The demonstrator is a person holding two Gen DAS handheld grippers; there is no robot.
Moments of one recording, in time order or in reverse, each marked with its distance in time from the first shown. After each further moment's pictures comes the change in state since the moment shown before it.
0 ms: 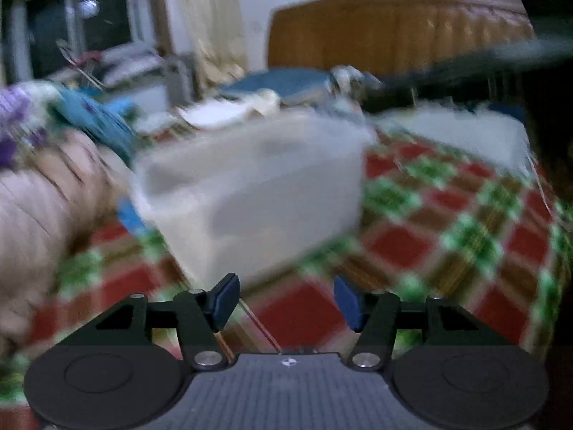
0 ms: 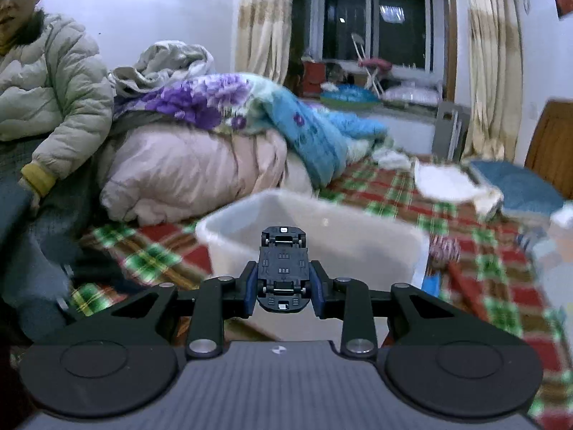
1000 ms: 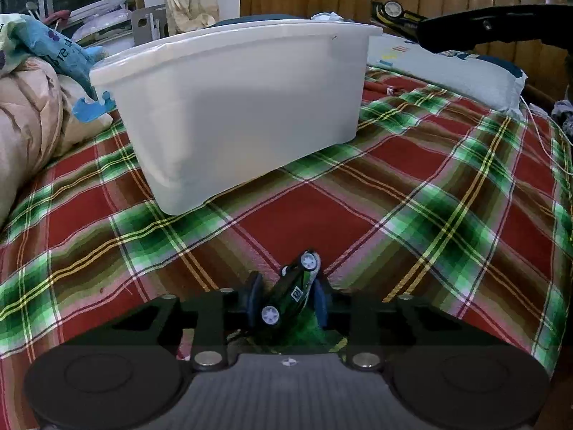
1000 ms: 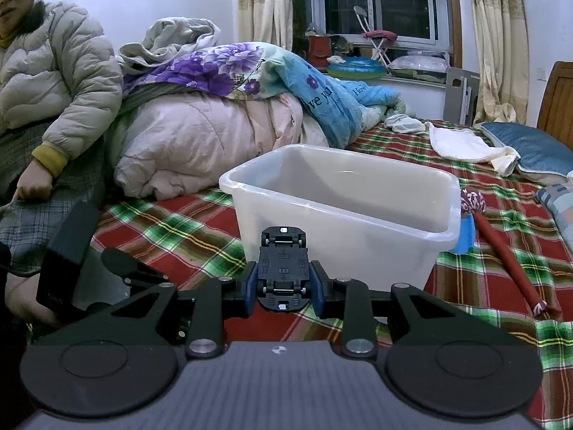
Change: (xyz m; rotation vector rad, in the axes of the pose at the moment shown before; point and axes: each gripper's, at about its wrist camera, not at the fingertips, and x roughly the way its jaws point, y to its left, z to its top) left arm 0.039 0.019 -0.044 -0.014 0.126 -0.060; right arm 0.005 0.014 -0.031 0.047 0.062 0.049
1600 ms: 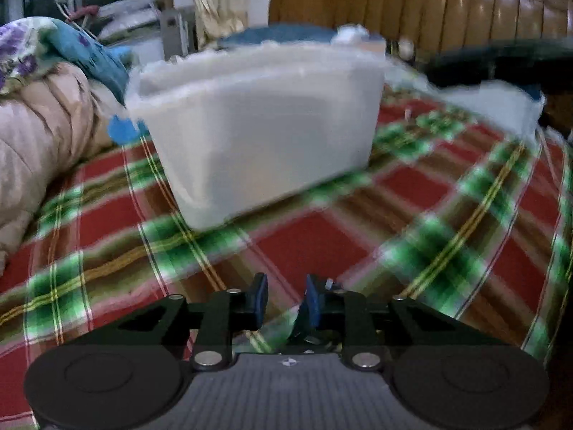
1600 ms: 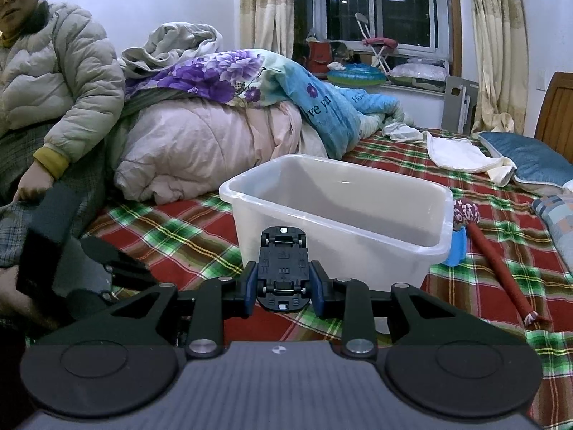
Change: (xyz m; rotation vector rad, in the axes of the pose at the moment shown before) left arm -0.020 -0.004 0.013 -0.053 0.008 0.067; right arm -0.007 0.003 0.004 -0.019 -0.017 -0.011
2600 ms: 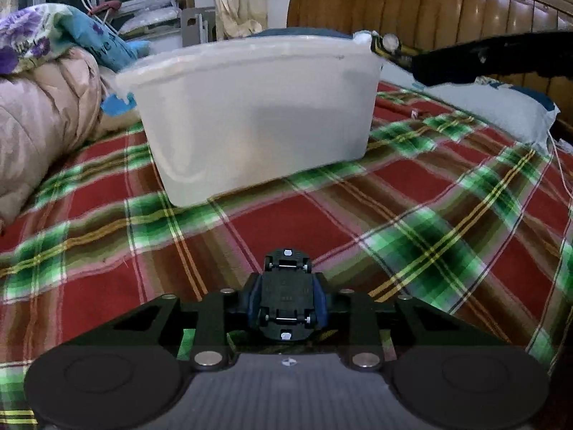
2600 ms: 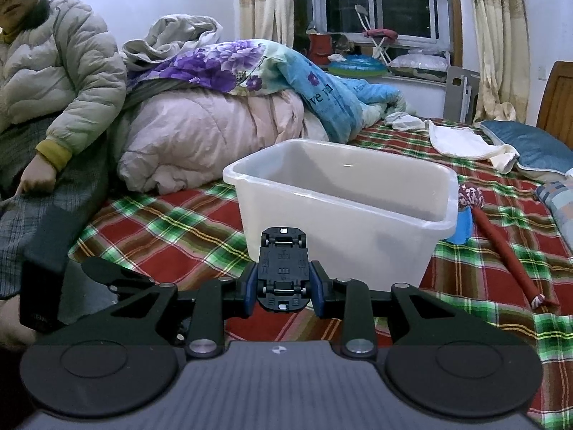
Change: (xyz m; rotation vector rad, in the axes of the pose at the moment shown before) left arm -0.003 -0.025 -0.012 -0.079 -0.063 0.046; right arm -0.001 -0.001 -0.012 0.016 0.020 0.009
